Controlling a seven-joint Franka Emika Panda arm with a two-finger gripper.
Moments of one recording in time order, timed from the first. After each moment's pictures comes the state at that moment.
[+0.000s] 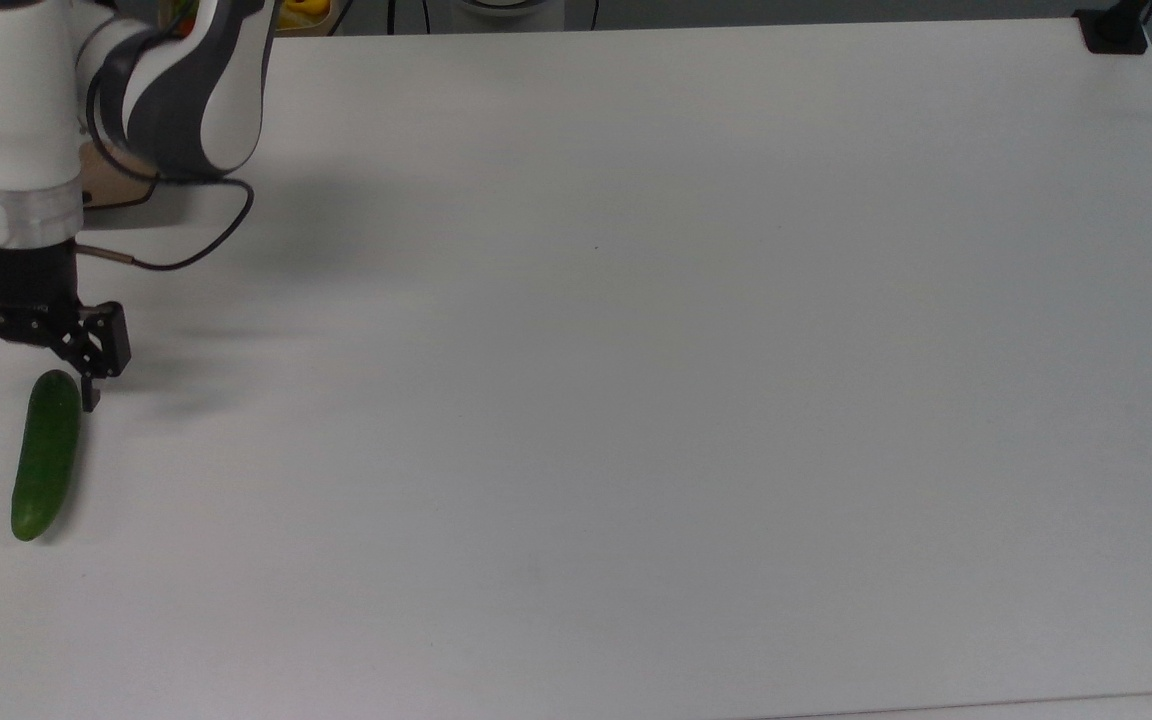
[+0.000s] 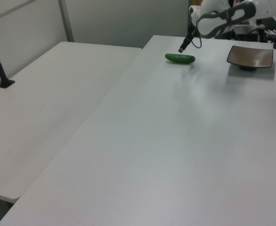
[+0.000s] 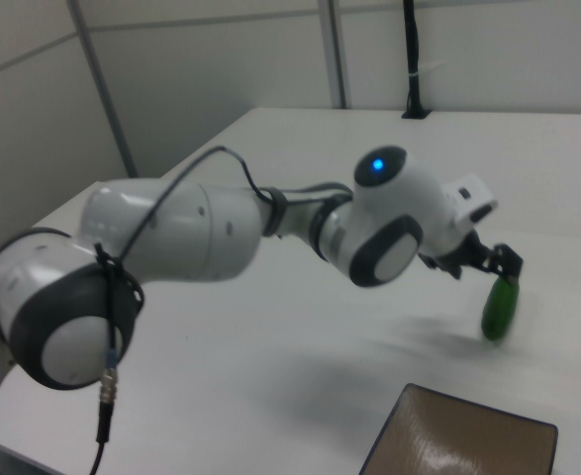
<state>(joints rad) -0.30 0.69 -0.09 -1.41 0.11 2.70 -0.47</state>
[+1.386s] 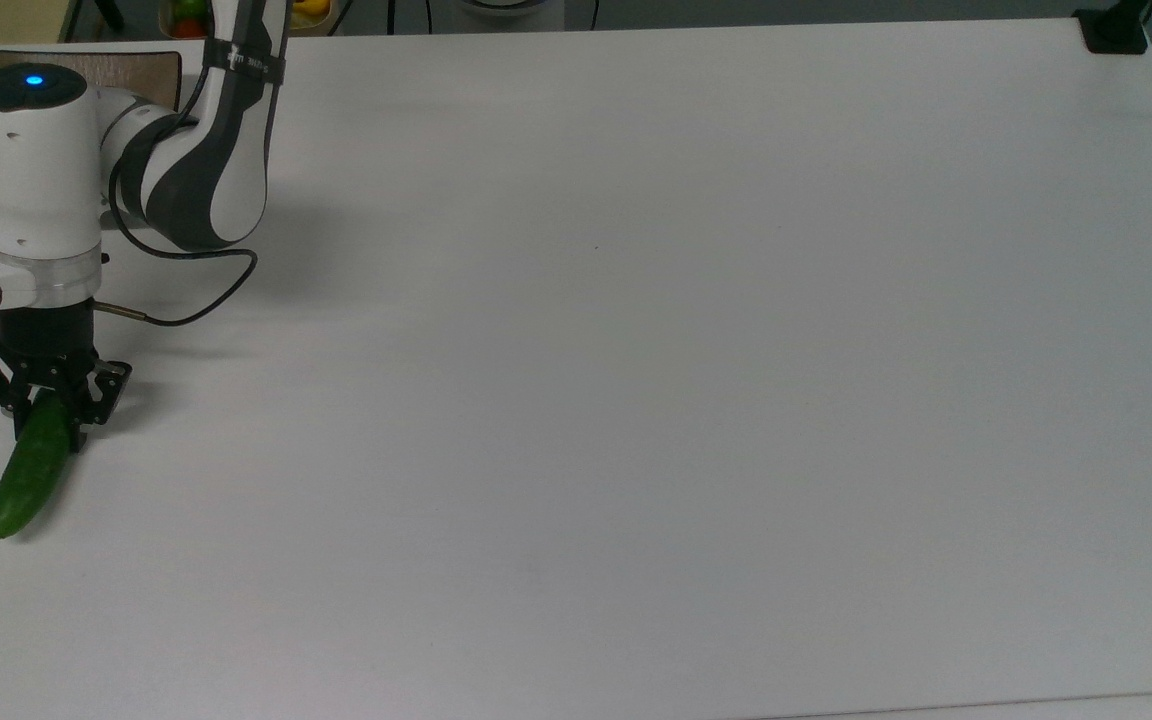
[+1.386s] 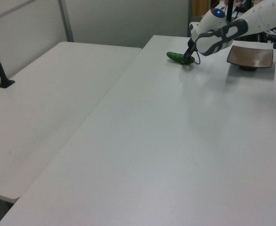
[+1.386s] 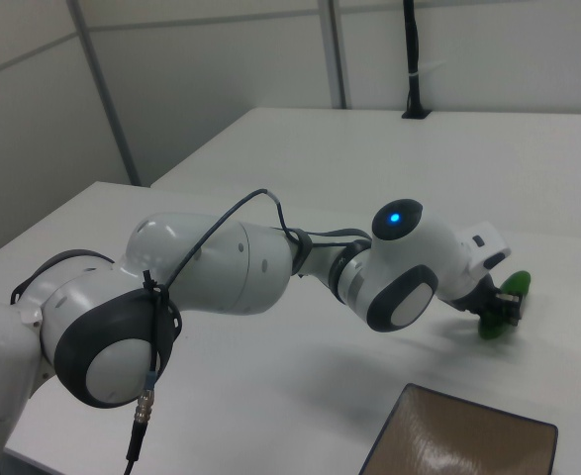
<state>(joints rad) -0.32 0.83 -0.09 -1.37 0.11 2.81 -0.47</state>
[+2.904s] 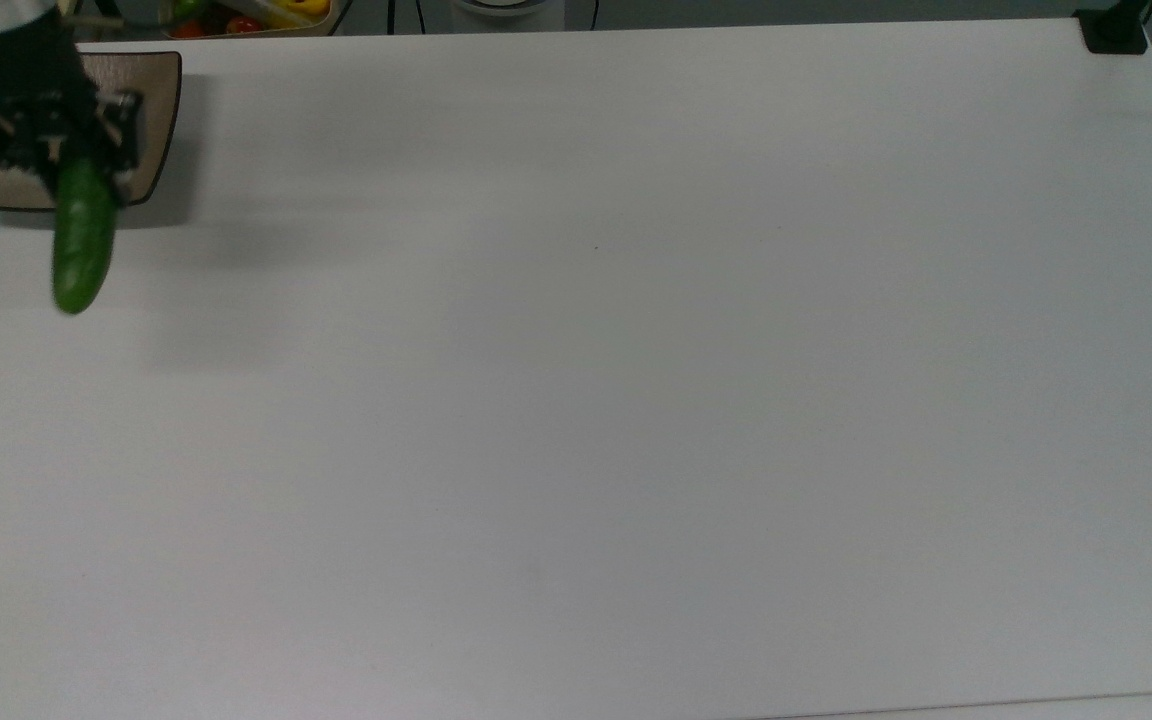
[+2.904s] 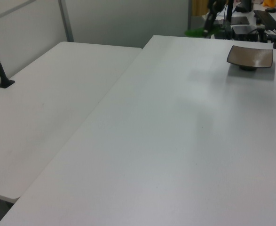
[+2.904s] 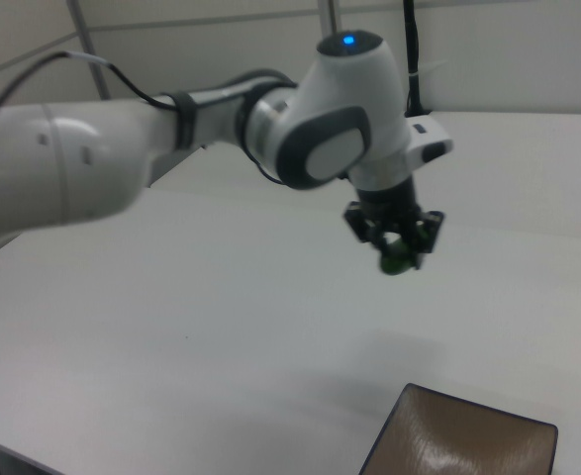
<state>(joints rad) -0.32 0.28 -0.08 -1.55 0.12 2.04 -0.54</state>
